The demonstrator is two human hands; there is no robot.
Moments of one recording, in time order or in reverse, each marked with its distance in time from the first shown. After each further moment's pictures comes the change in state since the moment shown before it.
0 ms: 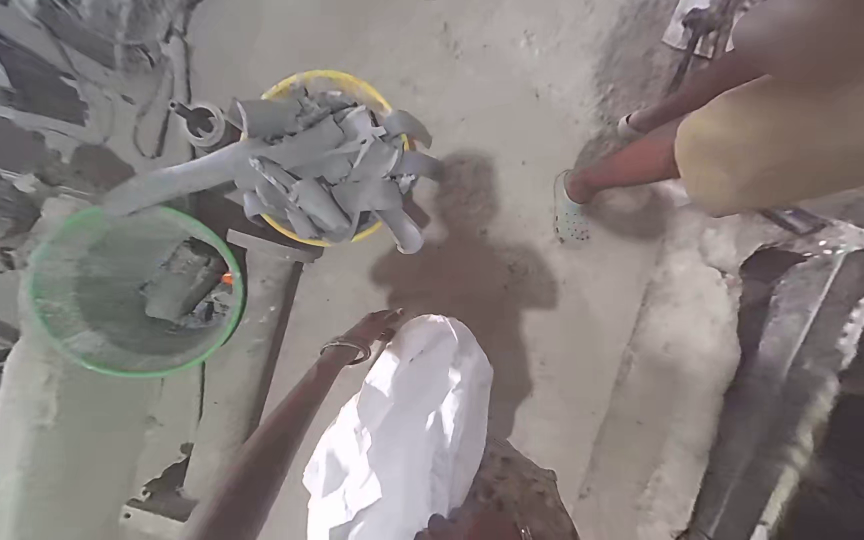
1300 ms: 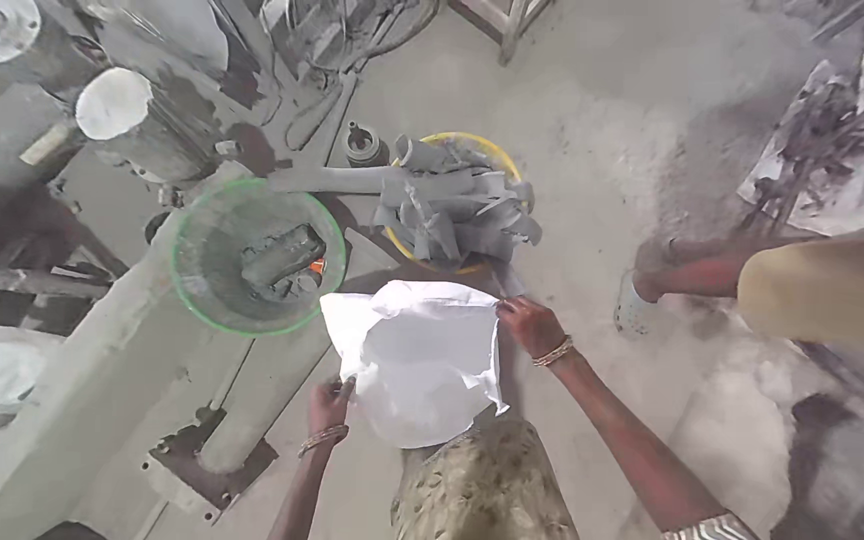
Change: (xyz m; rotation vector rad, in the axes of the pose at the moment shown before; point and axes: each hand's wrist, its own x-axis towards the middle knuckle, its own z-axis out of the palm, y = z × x) left_hand -0.117 -0.239 -0.107 -0.450 0.845 0.113; right_hand 0.227 0.163 -0.070 -0.582 0.348 0.231
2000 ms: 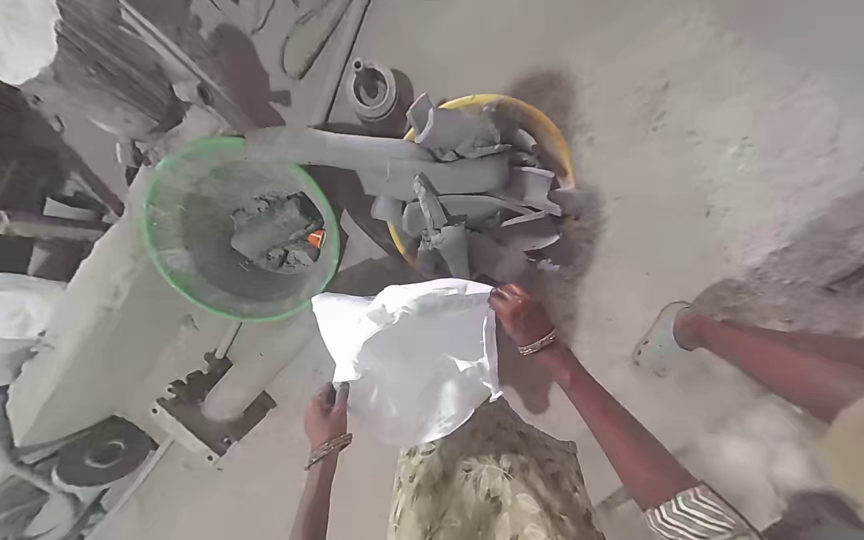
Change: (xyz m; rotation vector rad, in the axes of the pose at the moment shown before) left_hand 0.064 0.094 0.072 0.143 0.193 -0.320; right_hand 0.134 0.139 0.077 0.264 -0.200 -0.010
